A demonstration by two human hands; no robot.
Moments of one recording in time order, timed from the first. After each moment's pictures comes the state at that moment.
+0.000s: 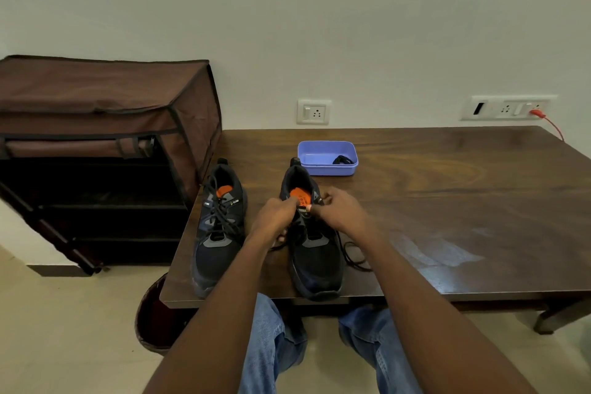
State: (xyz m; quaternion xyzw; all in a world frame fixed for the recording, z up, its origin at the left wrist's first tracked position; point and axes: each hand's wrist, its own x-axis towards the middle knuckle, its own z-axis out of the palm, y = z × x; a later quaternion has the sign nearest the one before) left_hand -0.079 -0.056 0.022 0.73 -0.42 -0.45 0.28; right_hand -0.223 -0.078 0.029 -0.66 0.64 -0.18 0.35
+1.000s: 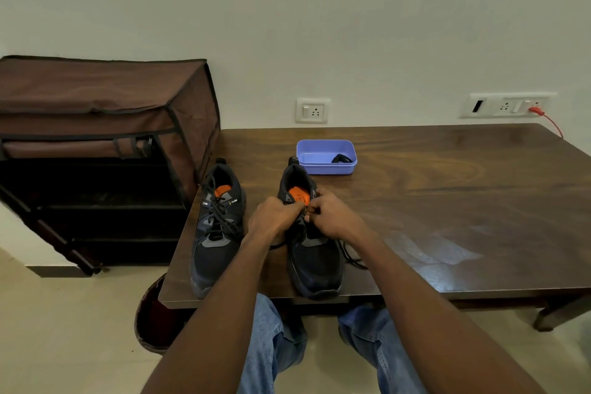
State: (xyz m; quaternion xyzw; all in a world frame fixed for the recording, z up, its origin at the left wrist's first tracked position) left_hand -0.073 -0.062 0.014 0.75 -0.51 -0.36 0.23; right_hand -0.216 -0.074 0.023 -0.77 0.56 -0.12 0.28
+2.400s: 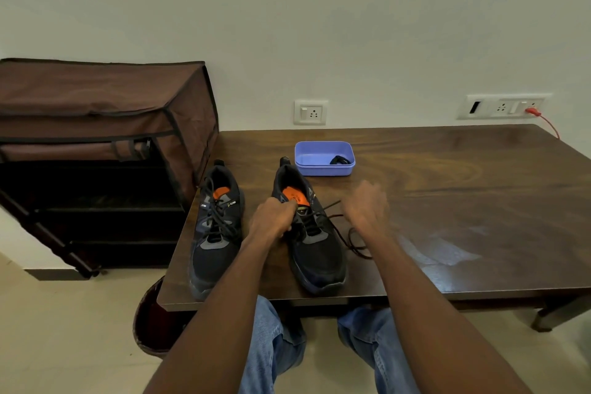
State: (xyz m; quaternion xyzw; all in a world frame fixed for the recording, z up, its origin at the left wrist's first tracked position) left_hand -0.077 -0.059 0.020 0.74 -0.49 -0.37 0.26; right_hand -0.250 -0.080 0.034 -0.59 0.76 -0.22 0.15
